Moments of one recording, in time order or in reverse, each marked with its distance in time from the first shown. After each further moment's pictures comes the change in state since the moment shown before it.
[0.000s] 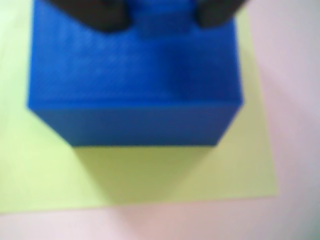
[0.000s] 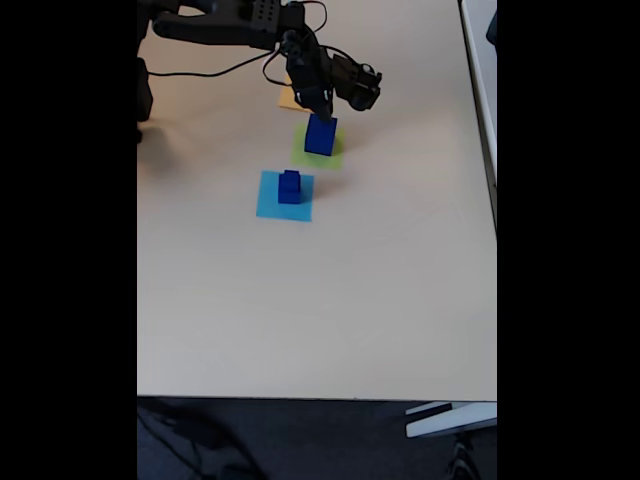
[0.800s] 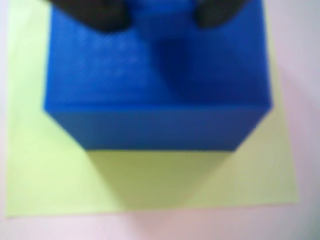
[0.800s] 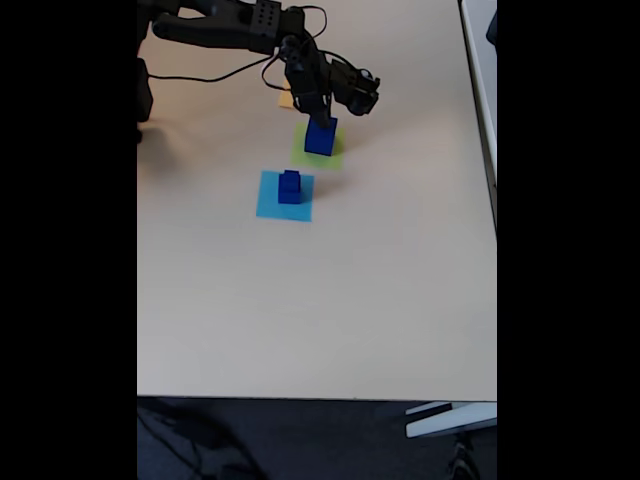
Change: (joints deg) arm 0.6 0.0 1.8 -0.7 -1.6
